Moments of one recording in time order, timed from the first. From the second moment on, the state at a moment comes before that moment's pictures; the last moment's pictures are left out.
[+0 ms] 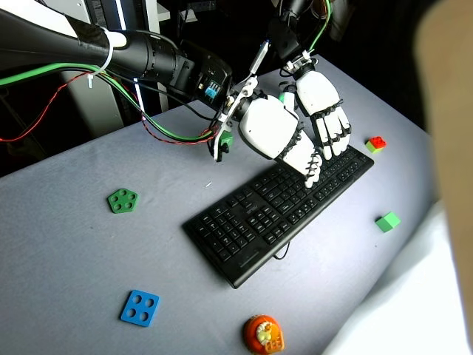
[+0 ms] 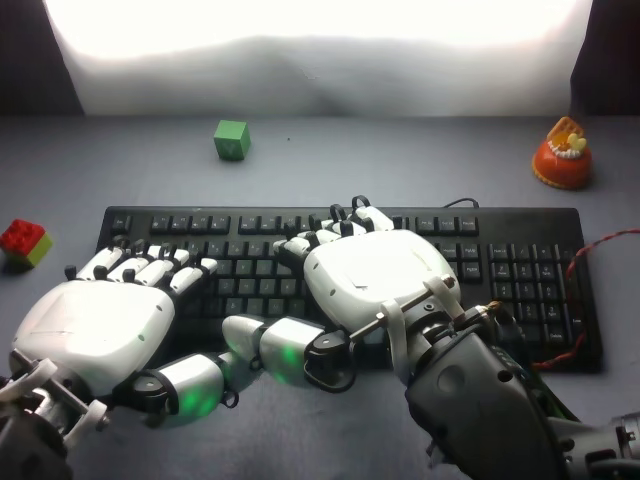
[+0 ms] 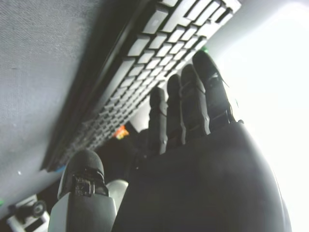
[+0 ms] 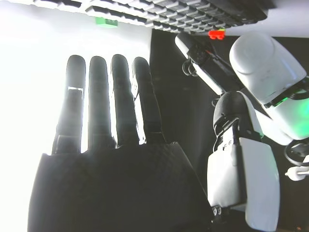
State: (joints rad) left arm 0.87 -1.06 0.78 -0.87 -1.09 1.62; right arm -0.47 -1.52 0.88 1.20 1.04 -1.98
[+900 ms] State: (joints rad) left arm 0.87 -1.08 0.81 -0.85 -1.09 1.60; right arm -0.52 -1.49 0.95 1.12 1.04 -1.95
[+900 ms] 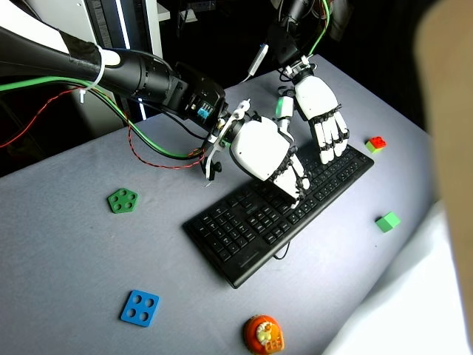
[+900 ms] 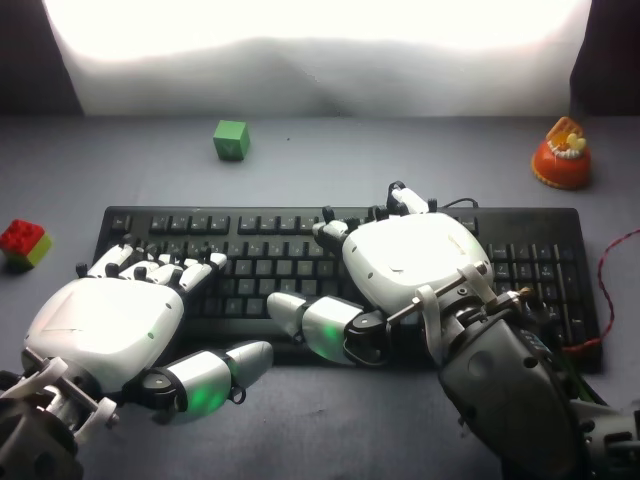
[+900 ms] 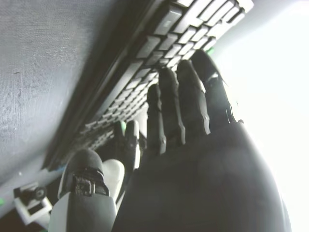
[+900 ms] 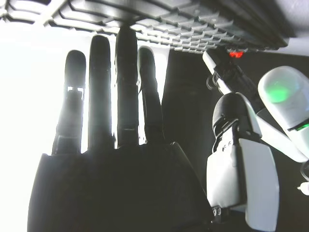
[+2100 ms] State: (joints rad) left arm 0.88 -1.08 0.82 -0.83 -1.10 1.60; right arm -0.54 -1.49 0.95 1.08 1.06 -1.94
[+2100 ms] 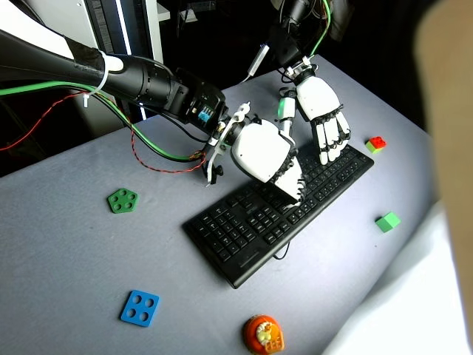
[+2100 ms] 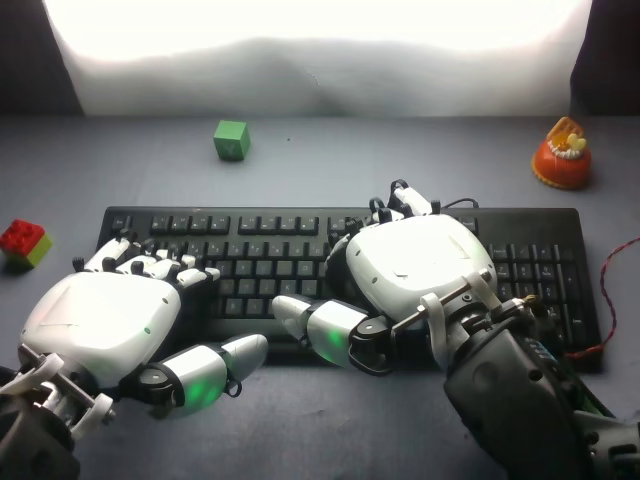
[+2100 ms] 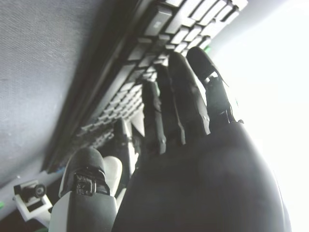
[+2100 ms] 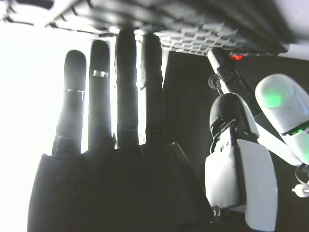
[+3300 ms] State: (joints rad) left arm 0.88 -1.08 0.83 -0.85 -1.08 1.60; right arm -0.54 -1.46 0.92 1.08 1.05 -1.94
